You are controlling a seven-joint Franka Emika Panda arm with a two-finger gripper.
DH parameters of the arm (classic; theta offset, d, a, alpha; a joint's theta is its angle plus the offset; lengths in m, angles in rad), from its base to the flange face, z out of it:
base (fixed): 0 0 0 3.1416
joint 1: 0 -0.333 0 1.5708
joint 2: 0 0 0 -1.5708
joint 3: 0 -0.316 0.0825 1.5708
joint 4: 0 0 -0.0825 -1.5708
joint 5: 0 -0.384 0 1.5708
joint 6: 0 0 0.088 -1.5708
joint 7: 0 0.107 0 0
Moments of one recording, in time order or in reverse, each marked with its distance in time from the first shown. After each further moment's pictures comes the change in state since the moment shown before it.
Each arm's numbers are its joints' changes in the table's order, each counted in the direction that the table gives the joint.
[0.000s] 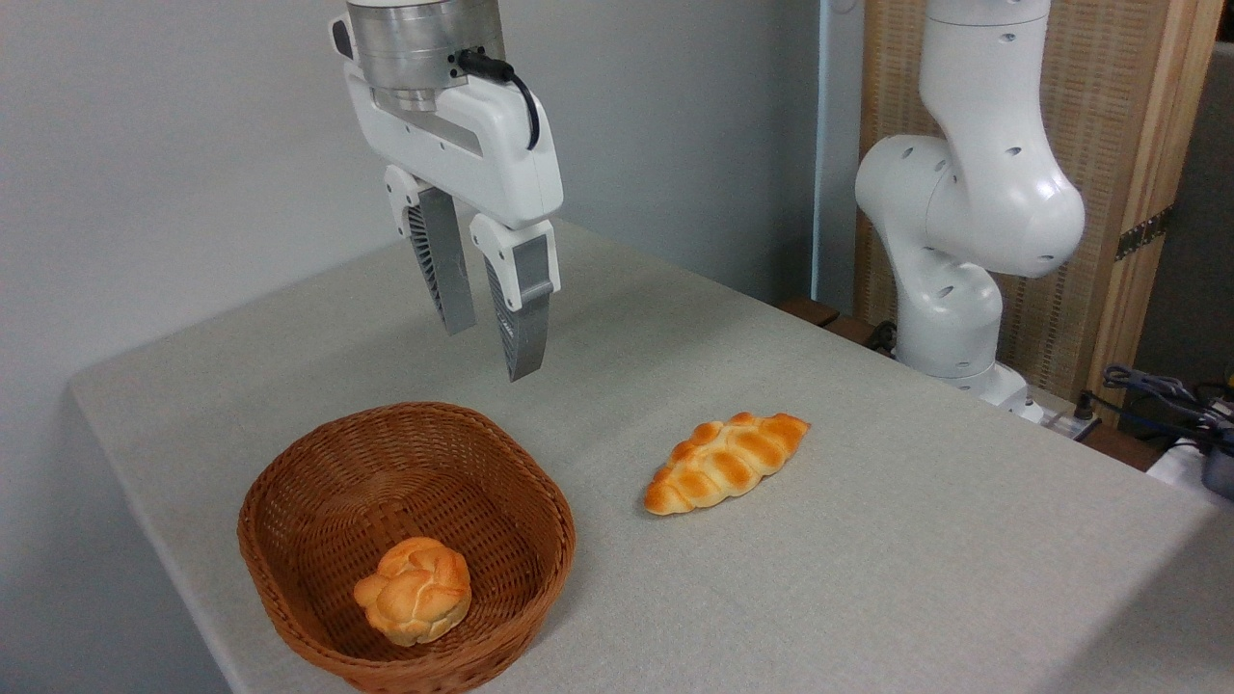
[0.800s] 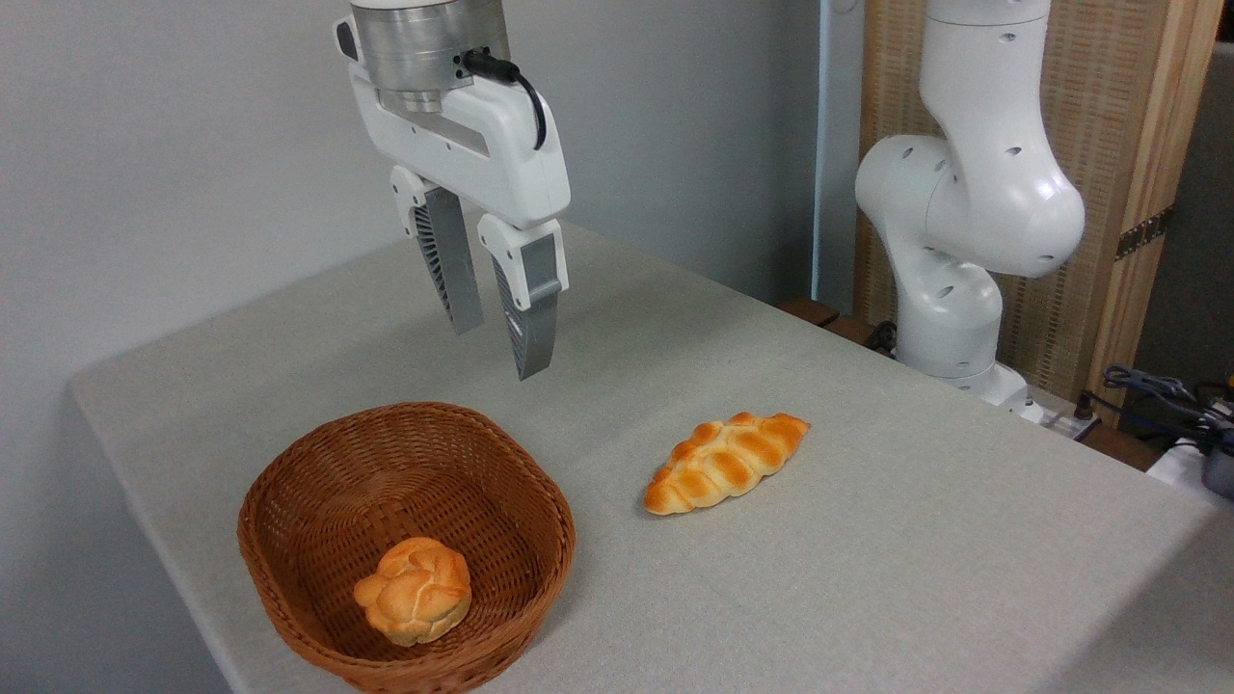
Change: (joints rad) arm -0.001 -0.003 -0.005 0.001 0.000 0.019 -0.001
